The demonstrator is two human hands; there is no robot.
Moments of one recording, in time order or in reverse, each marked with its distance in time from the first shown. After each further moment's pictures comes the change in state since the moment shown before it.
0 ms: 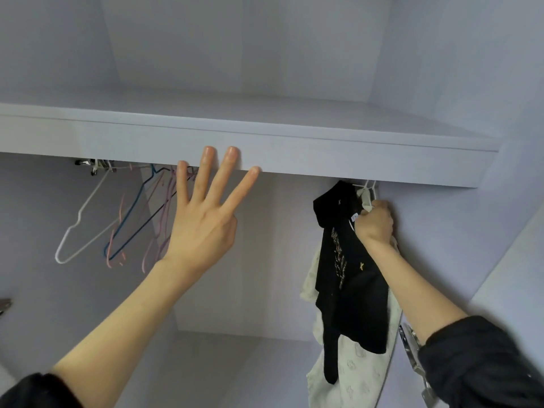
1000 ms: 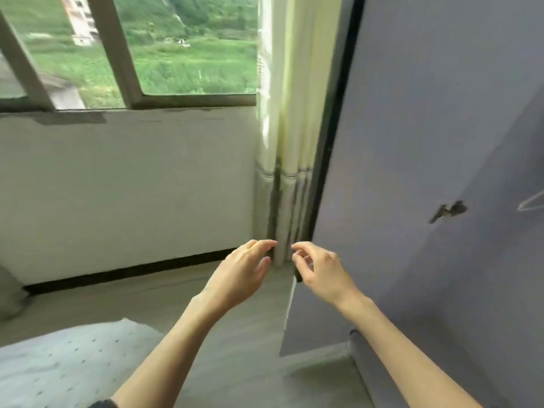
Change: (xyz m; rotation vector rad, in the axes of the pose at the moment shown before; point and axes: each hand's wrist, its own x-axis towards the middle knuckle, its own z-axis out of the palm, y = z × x) left_hand -0.423 -0.082 -0.493 0.079 -0.501 -1.336; right_hand -0.689 -0.141 0.065 0.090 -1.501 -1.273
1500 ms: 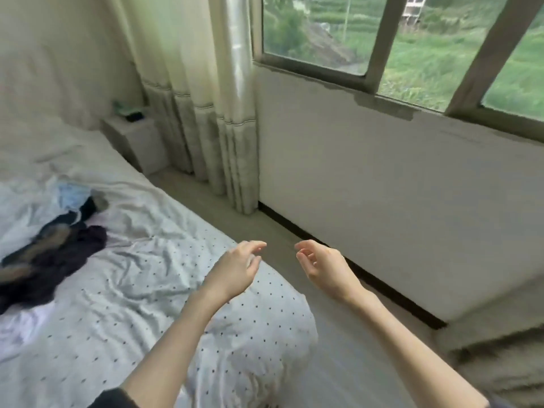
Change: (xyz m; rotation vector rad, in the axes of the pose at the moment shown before) left_hand -0.217 -0.254 -0.193 0.031 0.485 -0.950; right_hand 0.112 -0.306 0.278 0.007 -0.695 -0.695
